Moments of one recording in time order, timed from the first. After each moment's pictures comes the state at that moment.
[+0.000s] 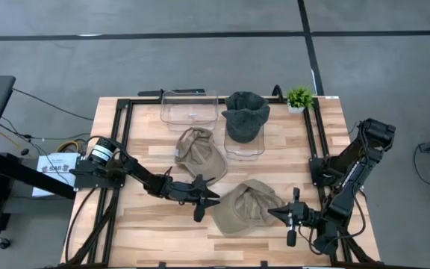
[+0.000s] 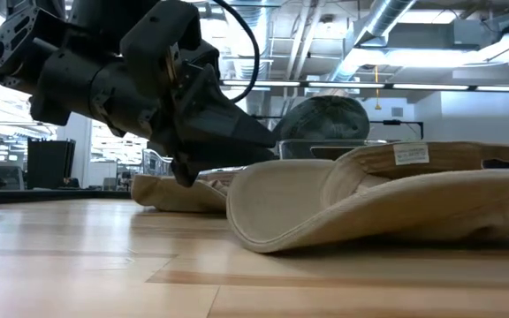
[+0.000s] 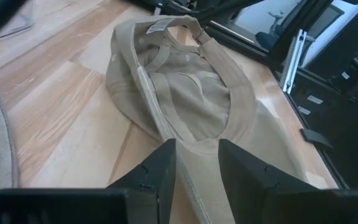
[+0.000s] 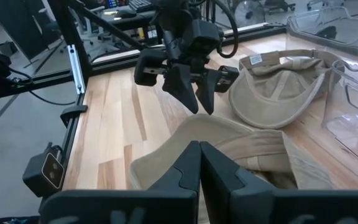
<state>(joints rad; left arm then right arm) -0.39 1.95 0.66 1.00 -0.27 -0.48 1.10 1.43 0.71 -0.12 1.17 0.92</state>
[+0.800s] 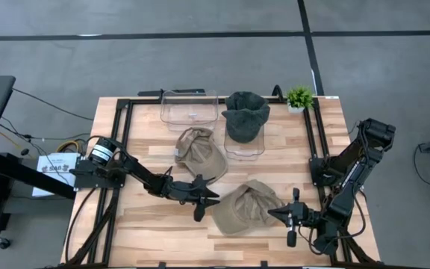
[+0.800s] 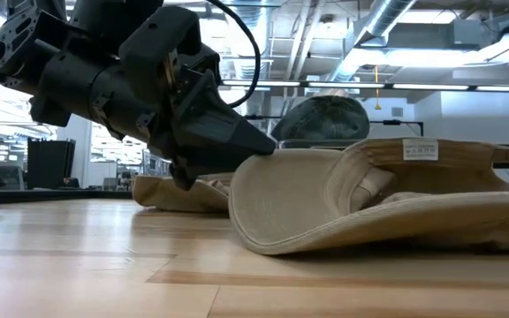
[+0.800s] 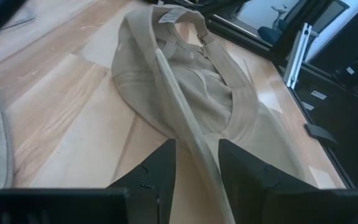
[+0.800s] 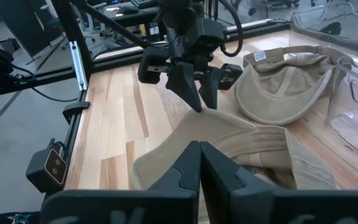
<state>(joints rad) -0.39 1.95 0.66 0.98 -0.26 -0.48 1.10 1.43 0.71 -0.12 1.15 0.92</state>
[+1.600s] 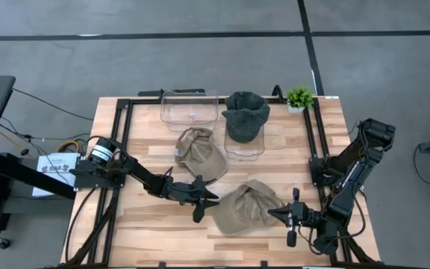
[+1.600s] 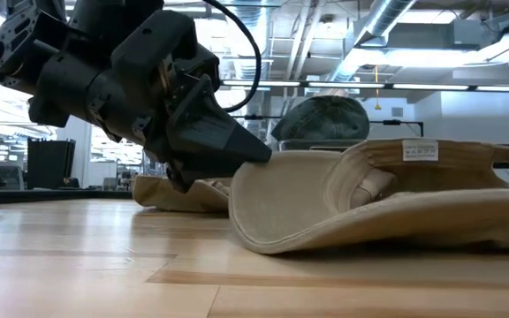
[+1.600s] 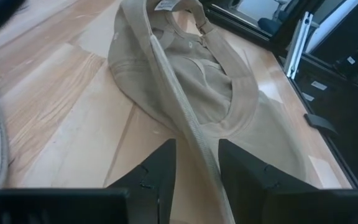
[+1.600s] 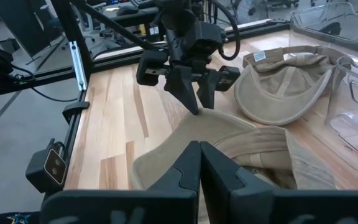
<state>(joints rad) -0.39 1.95 0.66 0.95 -0.24 -0.48 1.10 1.43 0.71 -0.12 1.15 0.92</state>
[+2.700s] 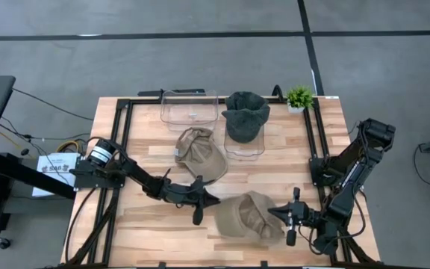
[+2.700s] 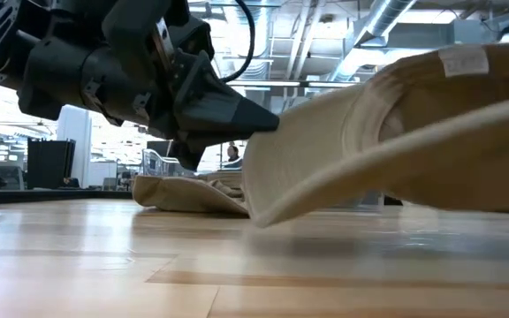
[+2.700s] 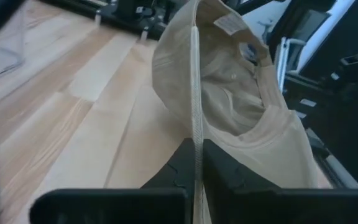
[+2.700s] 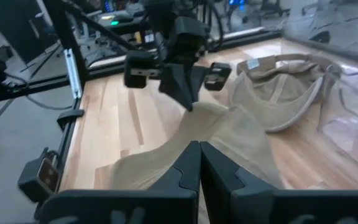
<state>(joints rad) -0.43 1.95 0.66 1.08 -0.31 -0.37 1.10 1.44 0.71 -0.12 1.19 0.92</state>
